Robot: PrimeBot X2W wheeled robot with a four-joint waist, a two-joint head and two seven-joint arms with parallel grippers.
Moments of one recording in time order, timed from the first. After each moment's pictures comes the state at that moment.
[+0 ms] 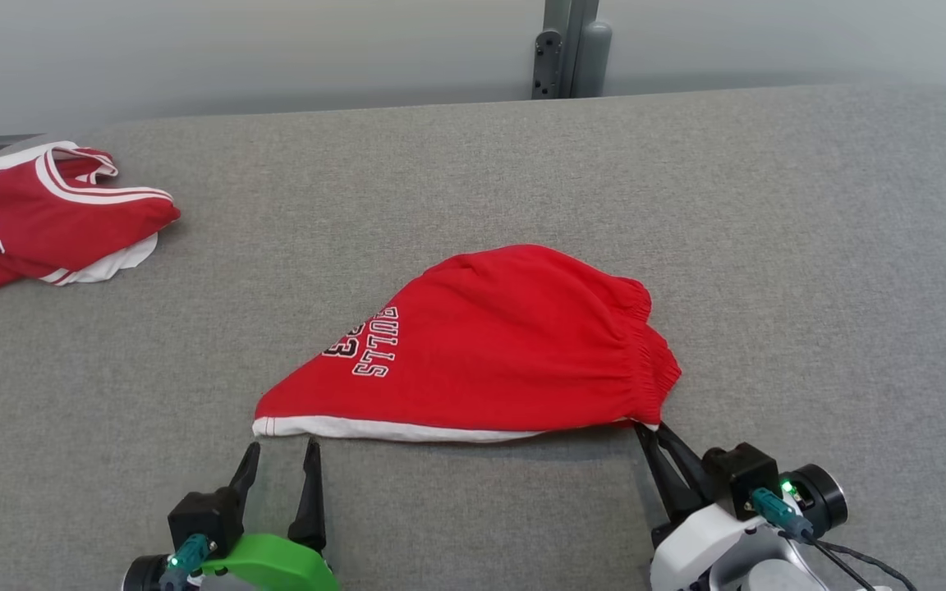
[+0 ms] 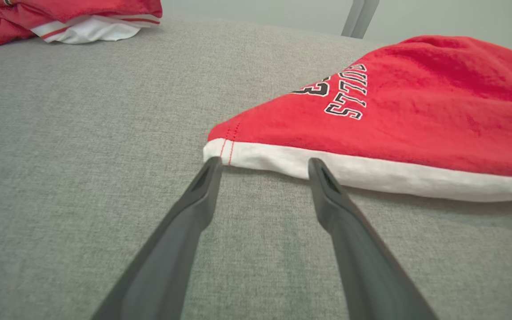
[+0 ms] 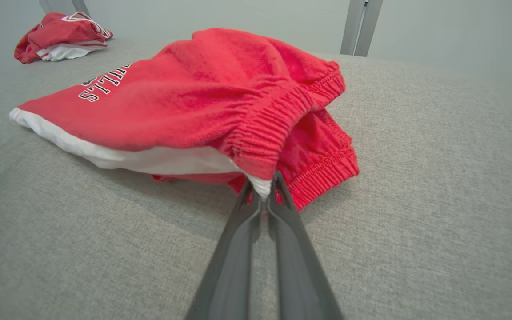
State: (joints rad) left arm -0.06 0.05 -0.17 0.45 -0.29 -0.03 -0.26; right arm -0.10 -0.05 0.25 0.38 0.03 0.13 -0.26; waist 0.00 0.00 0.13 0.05
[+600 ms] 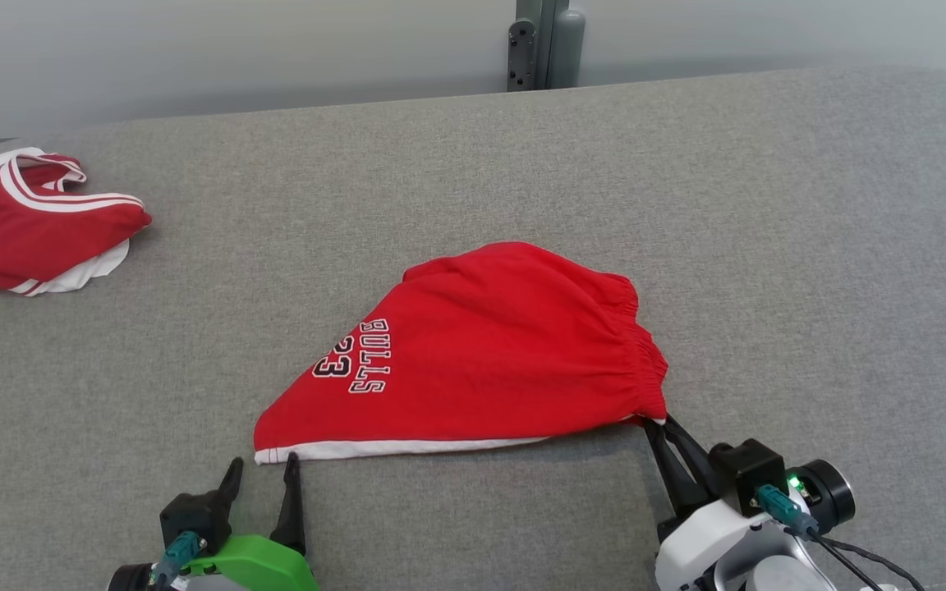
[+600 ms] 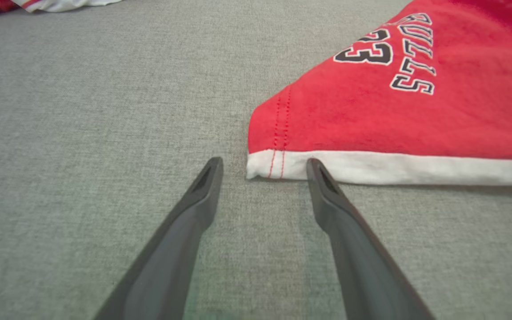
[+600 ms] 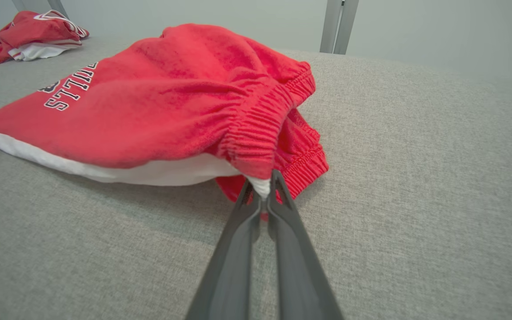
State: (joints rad) left arm -0.12 0.06 -0.12 0.59 -0.25 -0.04 -0.26; right arm -0.10 -0.05 0.22 0.37 0.01 0.13 -0.26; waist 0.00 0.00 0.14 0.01
